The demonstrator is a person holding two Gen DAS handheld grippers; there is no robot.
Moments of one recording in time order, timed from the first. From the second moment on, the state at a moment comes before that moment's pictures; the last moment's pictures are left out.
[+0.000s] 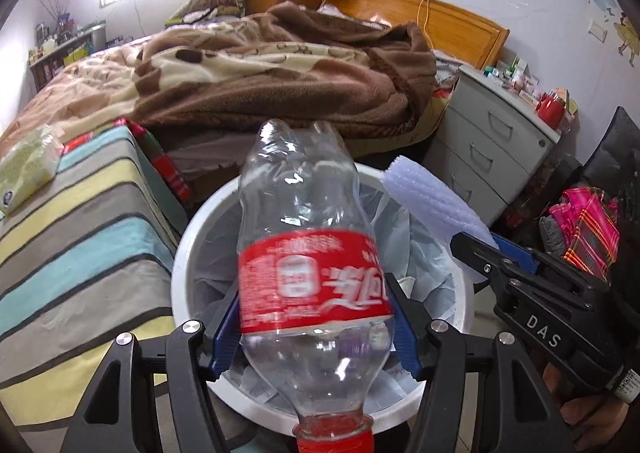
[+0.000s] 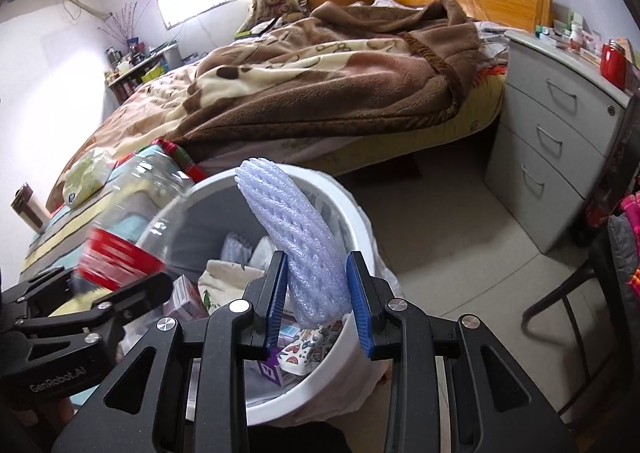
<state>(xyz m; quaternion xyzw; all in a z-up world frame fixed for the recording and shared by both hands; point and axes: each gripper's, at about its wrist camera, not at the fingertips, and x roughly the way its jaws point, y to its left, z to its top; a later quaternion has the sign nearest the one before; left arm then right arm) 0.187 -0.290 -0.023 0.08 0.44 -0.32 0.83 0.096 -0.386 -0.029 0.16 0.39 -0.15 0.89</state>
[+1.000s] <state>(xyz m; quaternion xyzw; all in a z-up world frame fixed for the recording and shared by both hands) 0.138 -0.225 0.008 0.05 0.39 -0.29 0.87 0.063 -0.343 -0.007 0.15 0.34 -0.13 0.92</state>
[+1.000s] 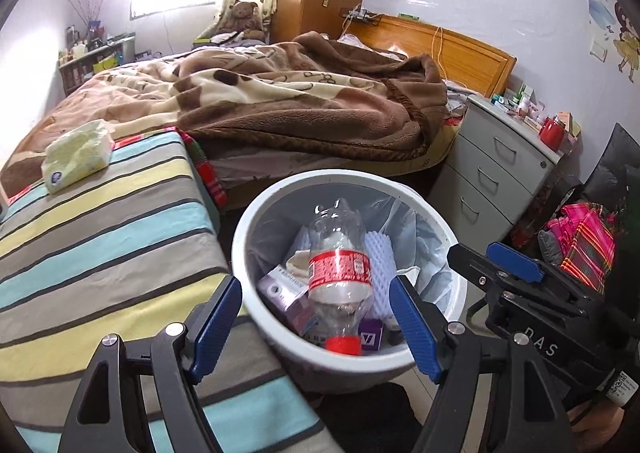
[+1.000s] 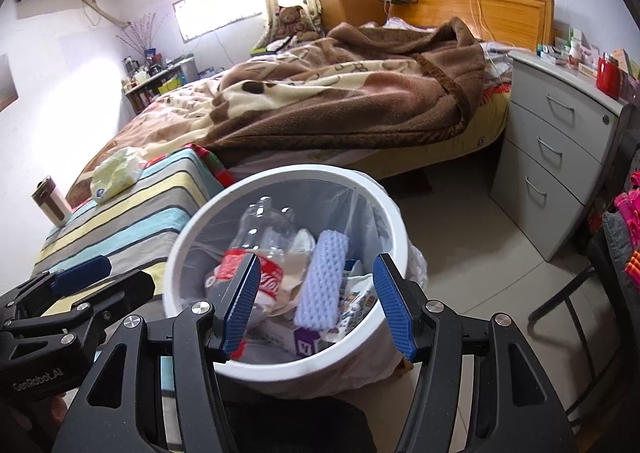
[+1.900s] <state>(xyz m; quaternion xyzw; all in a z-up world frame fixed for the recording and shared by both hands) 0.032 -0.133 0.012 0.06 0.30 -0.17 0.94 0.001 -0.282 -0.003 0.11 0.25 -0.09 0.96</state>
